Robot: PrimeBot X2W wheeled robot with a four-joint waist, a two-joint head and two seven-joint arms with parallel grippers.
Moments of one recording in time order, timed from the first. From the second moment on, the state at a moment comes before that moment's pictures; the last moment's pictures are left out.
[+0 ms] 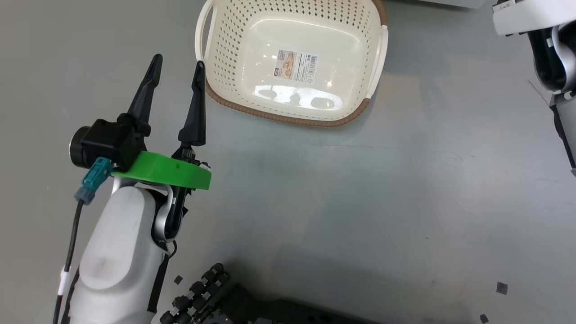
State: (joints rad) left arm -0.31 0.04 -0.23 0.11 -0.33 -0.13 -0.26; right arm -0.84 -0.37 0.45 0.23 0.44 0.04 -0.25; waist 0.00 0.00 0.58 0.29
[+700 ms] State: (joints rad) left arm -0.35 0.04 -0.26 0.13 -0.34 -0.13 -0.26; right arm -0.92 -0.33 0.43 0.30 0.41 0.08 -0.26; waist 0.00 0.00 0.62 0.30
